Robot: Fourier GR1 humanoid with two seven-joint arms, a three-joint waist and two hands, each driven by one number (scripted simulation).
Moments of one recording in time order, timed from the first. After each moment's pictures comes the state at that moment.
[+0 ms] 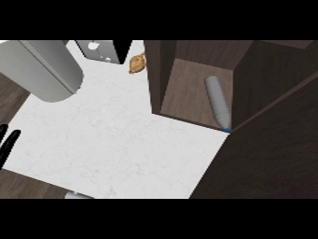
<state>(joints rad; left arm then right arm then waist) 0.31 0.75 -0.15 -1.84 0.98 -0.24 -0.48 0.38 -0.51 0.61 -2.48 -0.02 0.53 0.06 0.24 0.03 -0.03</state>
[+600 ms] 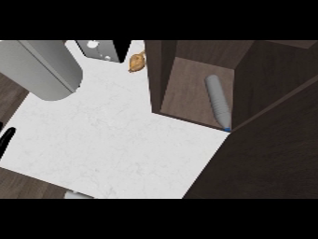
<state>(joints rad) 0.30 0.77 -0.13 -1.83 1.00 -0.26 -0.48 0.31 -0.48 0.61 -2.47 -0.04 0.54 0.11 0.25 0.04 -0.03</state>
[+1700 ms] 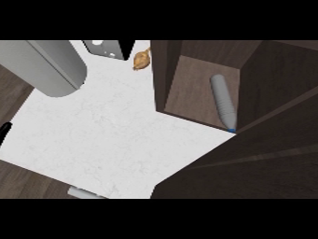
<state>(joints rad) 0.26 0.79 -0.11 -1.80 1.02 -0.30 -0.46 0.03 -0.34 0.53 -2.28 -0.24 0.51 0.33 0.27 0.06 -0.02</state>
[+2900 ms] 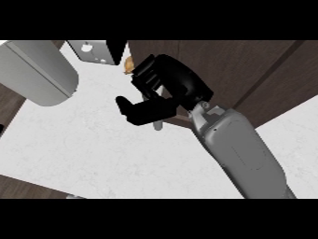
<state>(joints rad) 0.28 0.77 -0.07 -1.73 1.04 -0.33 -0.48 -0.81 -0.01 0.31 -1.43 -0.14 0.08 0.57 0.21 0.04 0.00</state>
